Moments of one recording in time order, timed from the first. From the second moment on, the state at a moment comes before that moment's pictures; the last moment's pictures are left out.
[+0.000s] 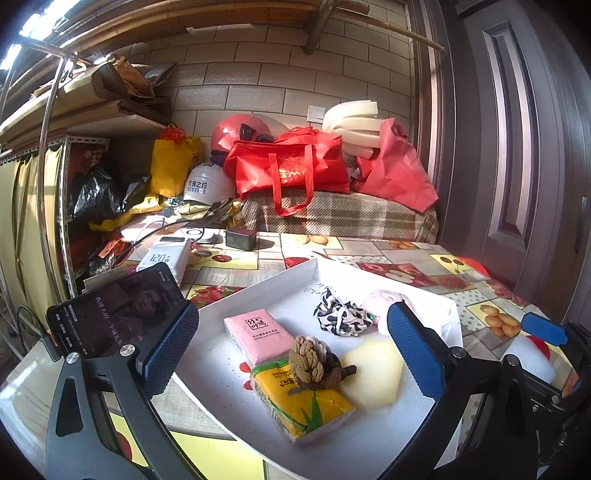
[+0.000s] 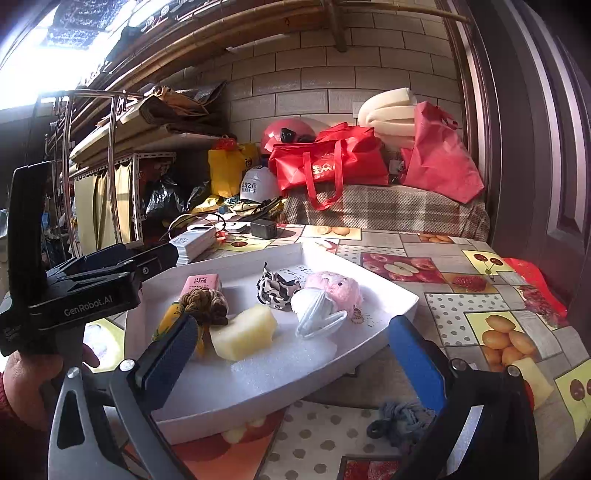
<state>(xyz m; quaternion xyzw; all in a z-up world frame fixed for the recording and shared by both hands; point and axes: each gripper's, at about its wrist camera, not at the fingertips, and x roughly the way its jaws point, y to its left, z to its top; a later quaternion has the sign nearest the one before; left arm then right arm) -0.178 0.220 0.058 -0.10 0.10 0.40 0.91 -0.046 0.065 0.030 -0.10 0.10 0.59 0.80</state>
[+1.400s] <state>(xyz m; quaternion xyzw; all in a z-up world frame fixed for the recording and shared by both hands) 0.029 0.101 0.011 -0.04 0.40 0.12 0.91 0.164 0.003 -0.007 -0.13 0.35 0.47 0.80</state>
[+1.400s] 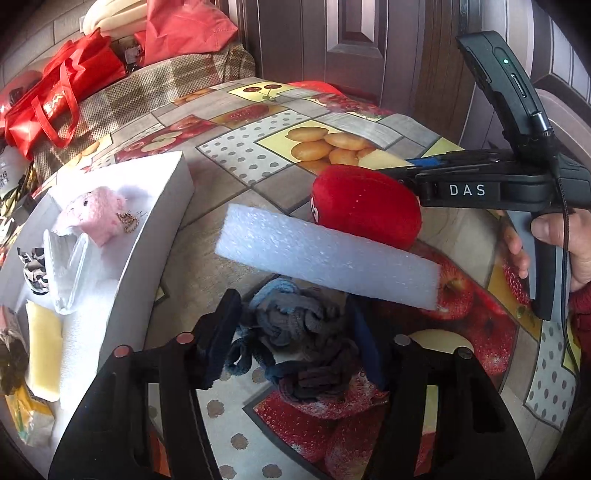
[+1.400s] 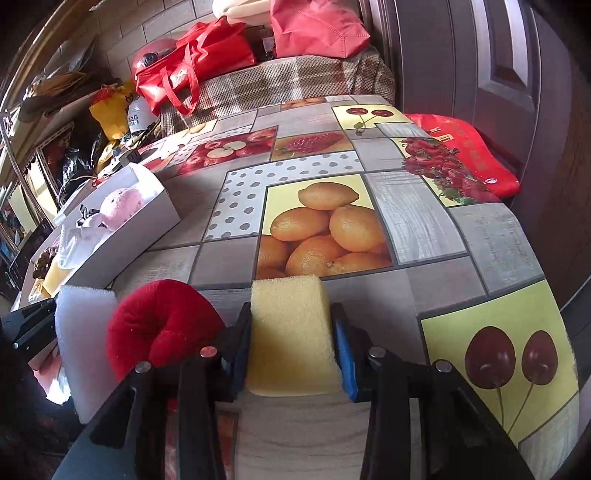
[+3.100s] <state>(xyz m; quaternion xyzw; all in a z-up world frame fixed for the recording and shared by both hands) -0.148 0.130 0.060 -0.07 0.14 0.23 0.96 0.033 -0.023 0.028 -0.06 0.15 0.51 0.84</state>
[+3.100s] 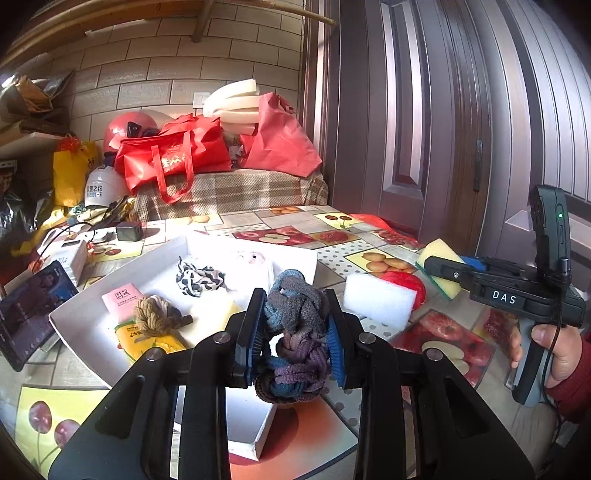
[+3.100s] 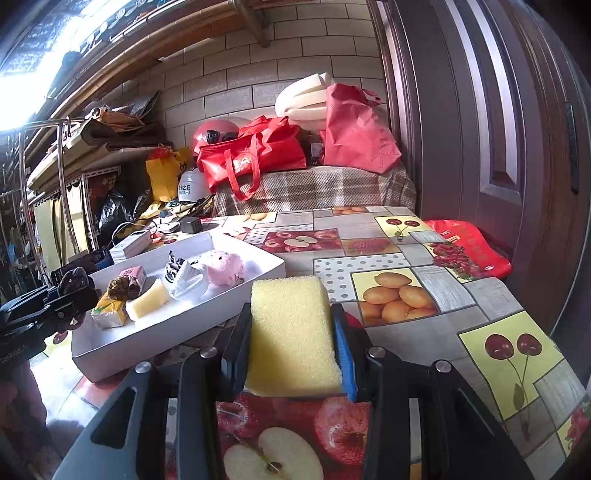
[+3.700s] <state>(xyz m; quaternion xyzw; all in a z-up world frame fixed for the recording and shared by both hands) -0.172 0.166 0.057 -0.09 0.14 0.28 0.94 0.006 0.004 0.025 -0.09 0.15 0.55 0.82</state>
